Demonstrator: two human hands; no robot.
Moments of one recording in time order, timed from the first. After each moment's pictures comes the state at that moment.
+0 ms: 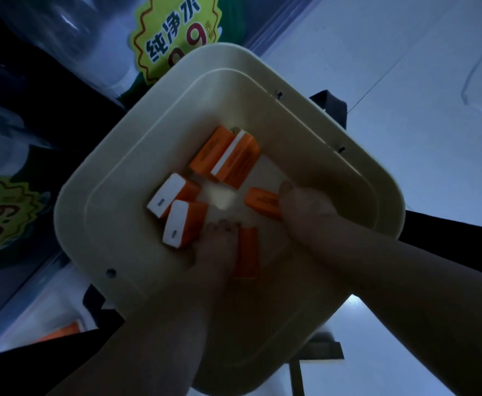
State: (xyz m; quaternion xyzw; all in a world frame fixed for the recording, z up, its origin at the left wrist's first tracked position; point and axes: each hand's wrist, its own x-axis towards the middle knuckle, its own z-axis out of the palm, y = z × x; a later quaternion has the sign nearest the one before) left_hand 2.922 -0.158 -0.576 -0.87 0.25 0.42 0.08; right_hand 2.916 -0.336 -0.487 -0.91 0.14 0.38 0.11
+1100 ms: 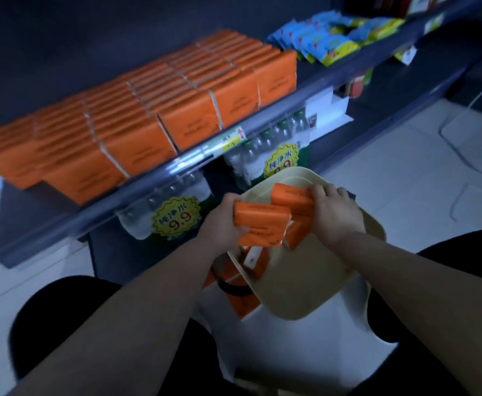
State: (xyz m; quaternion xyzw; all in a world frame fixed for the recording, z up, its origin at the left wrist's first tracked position) left_hand 2.910 -0.052 -0.292 -0.94 0.14 0.14 -0.29; right_hand 2.854 -0.269 -0.298 -0.99 0.12 -0.02 0.10
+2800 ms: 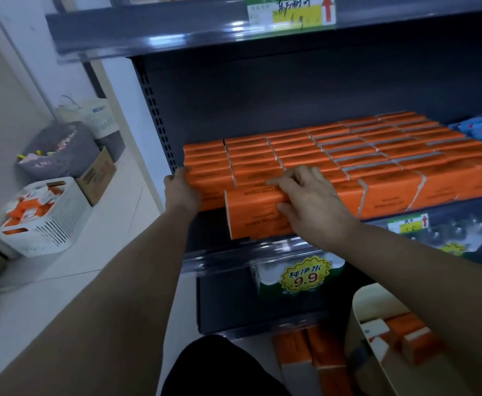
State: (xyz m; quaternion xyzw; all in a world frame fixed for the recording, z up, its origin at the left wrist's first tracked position) left_hand 3.047 0.309 -0.188 -0.88 -0.21 -0.19 -0.37; right_hand 2.992 0.046 -0.149 -0.92 -0.31 -0.18 0.19
